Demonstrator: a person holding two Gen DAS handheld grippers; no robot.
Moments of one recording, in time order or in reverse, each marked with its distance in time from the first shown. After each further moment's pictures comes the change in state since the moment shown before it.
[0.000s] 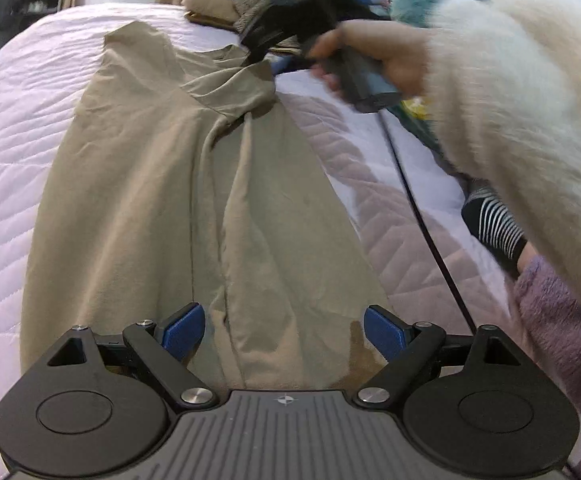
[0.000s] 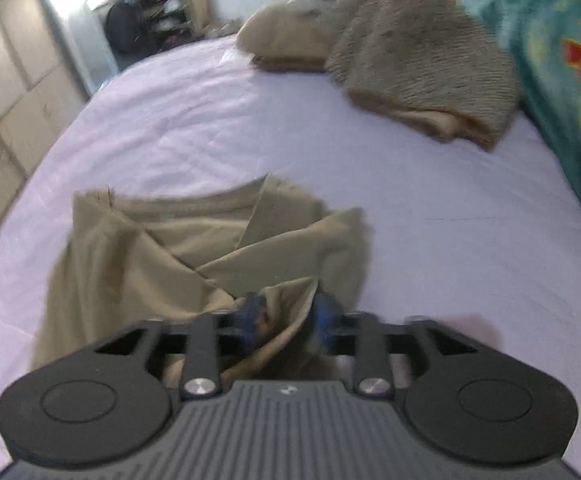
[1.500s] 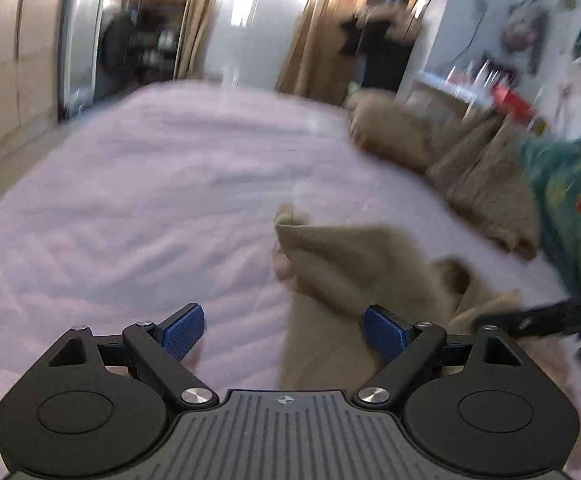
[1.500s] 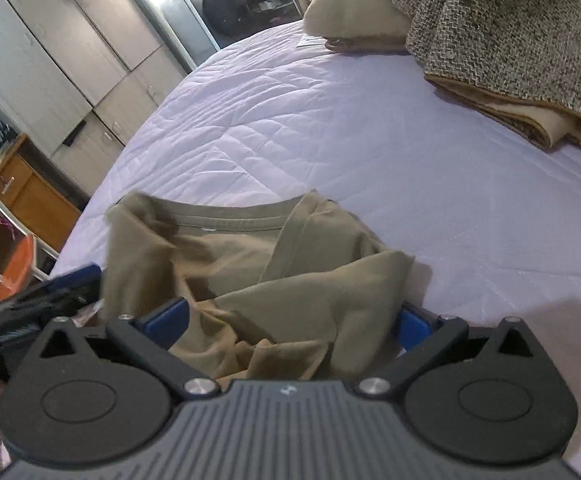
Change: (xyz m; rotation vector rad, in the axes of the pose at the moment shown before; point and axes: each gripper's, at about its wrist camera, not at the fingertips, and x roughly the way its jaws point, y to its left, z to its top) left arm 0.133 0.138 0.232 -0.113 -0.305 0.313; right arm 0.071 -0.049 0.025 -0.056 0.109 0.453
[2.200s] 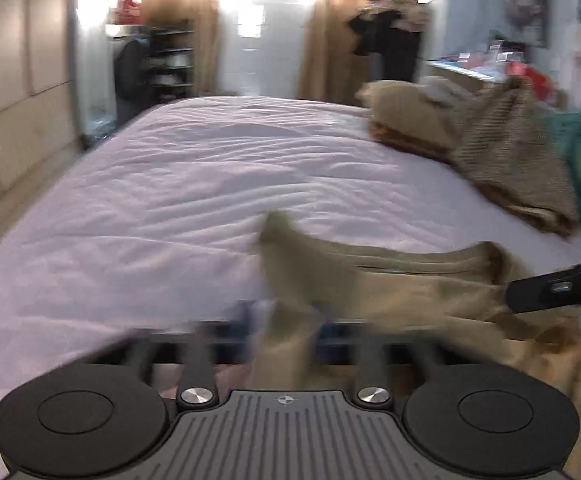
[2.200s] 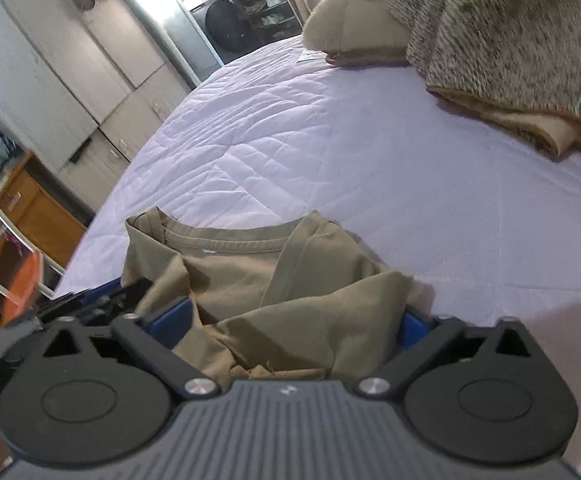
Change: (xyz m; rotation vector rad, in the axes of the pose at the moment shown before) left arm 0.039 -0.019 -0.013 0.079 0.039 0.103; right arm 0.008 -0.001 0.006 -0.024 -0.048 -0.004
